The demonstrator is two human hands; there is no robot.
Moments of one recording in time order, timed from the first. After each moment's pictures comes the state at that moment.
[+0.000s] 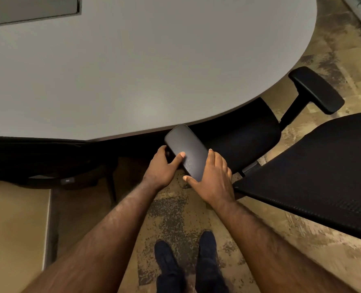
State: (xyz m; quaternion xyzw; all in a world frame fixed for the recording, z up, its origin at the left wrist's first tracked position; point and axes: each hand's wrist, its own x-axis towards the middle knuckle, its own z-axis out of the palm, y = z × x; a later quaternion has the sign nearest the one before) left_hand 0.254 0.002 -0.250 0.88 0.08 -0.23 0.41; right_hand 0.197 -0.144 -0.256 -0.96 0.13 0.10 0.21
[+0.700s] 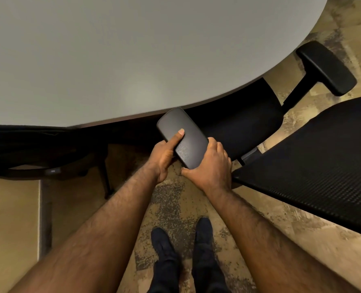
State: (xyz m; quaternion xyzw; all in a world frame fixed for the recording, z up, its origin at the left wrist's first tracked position) left_hand 0.267 -0.022 -0.290 0.59 0.26 -0.31 0.70; right_hand 0.207 -0.142 -0.273 -0.95 0.20 0.06 0.25
